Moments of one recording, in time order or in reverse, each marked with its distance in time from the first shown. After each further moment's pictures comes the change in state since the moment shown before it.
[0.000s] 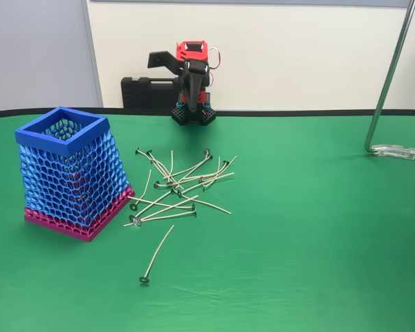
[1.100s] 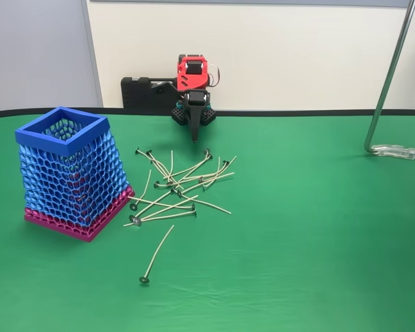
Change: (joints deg) arm -0.2 8.3 15.5 9.0 5.6
